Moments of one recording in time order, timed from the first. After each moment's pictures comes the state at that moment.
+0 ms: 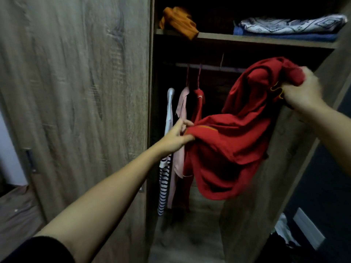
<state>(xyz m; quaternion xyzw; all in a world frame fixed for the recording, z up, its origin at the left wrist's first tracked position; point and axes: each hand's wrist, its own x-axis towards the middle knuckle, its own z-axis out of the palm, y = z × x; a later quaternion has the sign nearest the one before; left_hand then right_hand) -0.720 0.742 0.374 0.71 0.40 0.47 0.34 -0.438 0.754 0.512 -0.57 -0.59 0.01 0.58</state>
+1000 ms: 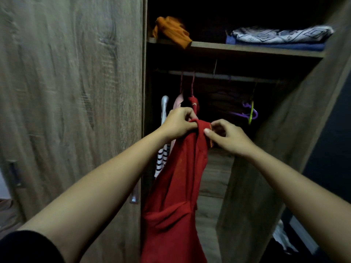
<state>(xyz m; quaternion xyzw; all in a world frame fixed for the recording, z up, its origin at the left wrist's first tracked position) -0.708 0.764 0.439 0.75 0.47 0.47 0.11 -0.523 0.757 0.423 -0.48 -0.78 0.13 0.38</state>
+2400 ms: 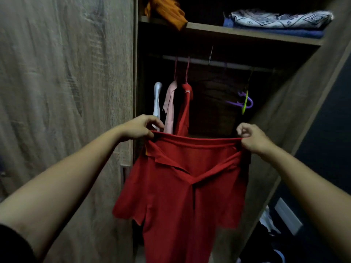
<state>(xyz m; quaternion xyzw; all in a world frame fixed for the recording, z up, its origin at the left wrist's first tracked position) -0.798 0.783 0.386 0.76 0.48 0.33 0.31 -0.446 0.773 0.398 -0.62 -0.71 0.10 0.32</state>
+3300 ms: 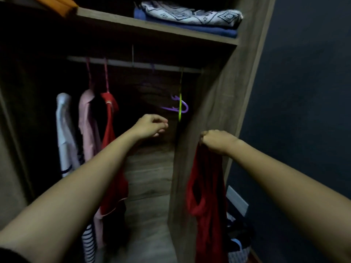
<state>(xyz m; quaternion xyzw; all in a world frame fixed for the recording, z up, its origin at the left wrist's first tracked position) -0.566 0.921 0.413 0.72 0.41 0.40 0.40 -0.340 0.849 0.415 -0.60 -0.77 -0.20 -0.14</state>
